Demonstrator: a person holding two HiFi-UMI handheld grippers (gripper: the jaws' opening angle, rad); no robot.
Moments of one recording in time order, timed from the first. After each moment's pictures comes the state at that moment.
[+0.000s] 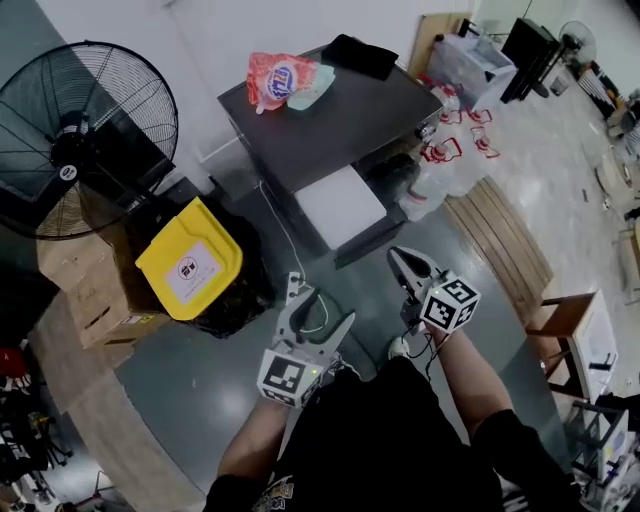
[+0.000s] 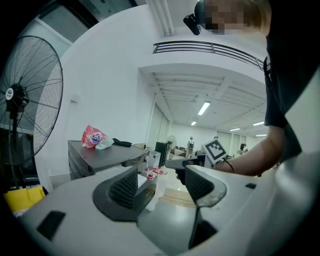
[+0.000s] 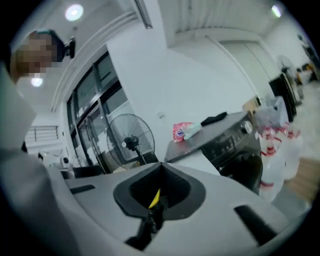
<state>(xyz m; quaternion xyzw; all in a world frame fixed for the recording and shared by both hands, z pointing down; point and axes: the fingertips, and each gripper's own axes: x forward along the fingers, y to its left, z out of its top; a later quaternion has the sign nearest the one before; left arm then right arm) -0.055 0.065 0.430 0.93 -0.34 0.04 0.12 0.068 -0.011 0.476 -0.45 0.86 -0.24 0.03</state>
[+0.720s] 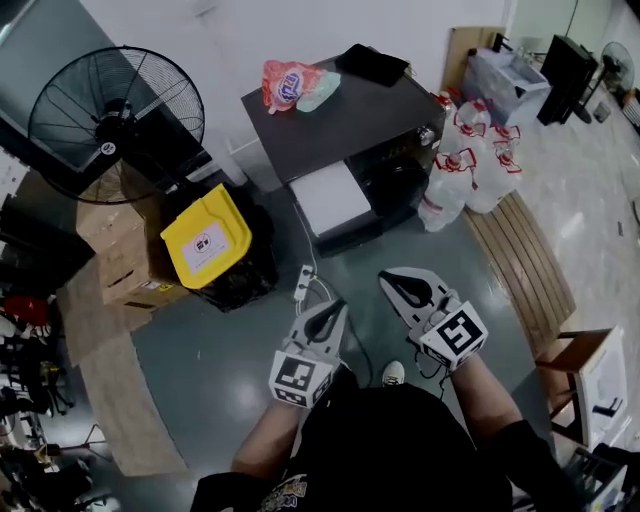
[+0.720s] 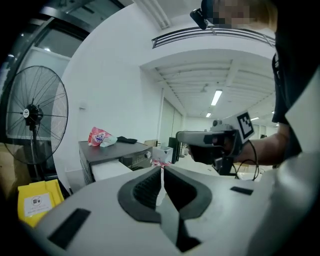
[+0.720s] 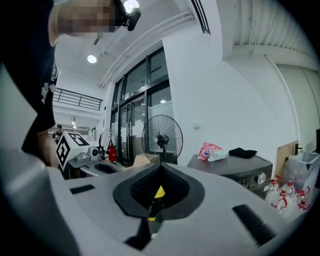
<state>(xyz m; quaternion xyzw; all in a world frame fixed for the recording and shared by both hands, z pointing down) 0.063 0.142 0.423 0.89 -0.44 0.08 0.10 0.121 0.109 0.367 -0.30 0.95 -0.04 -0.04</state>
